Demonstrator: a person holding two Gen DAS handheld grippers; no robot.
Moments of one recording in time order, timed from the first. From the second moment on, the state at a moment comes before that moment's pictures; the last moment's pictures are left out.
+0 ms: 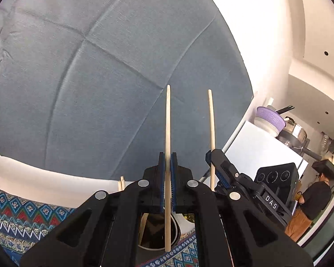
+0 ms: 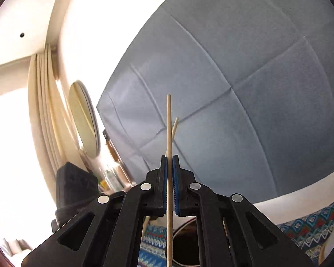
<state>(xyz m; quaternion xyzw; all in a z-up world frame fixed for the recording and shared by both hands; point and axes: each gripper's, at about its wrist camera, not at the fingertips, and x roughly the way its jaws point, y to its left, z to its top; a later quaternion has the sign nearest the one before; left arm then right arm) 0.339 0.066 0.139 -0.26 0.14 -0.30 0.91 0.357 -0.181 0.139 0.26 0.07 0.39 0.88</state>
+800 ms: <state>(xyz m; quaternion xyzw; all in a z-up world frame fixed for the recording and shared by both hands) 0.324 0.033 0.097 -0.17 0.08 -0.26 0.95 0.374 -0.162 0.087 0.21 0.11 0.35 0.91</state>
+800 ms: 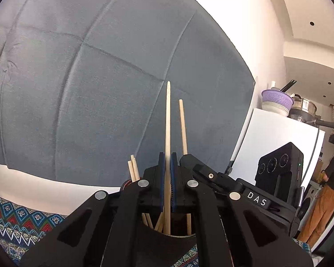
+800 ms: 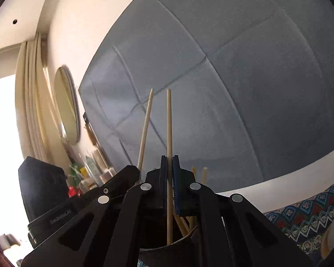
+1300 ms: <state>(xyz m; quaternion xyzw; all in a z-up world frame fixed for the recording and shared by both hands) 0.267 0.071 0.117 -0.15 0.15 -0.21 0.96 0.305 -0.181 0.113 0.11 0.13 0.31 0.94</state>
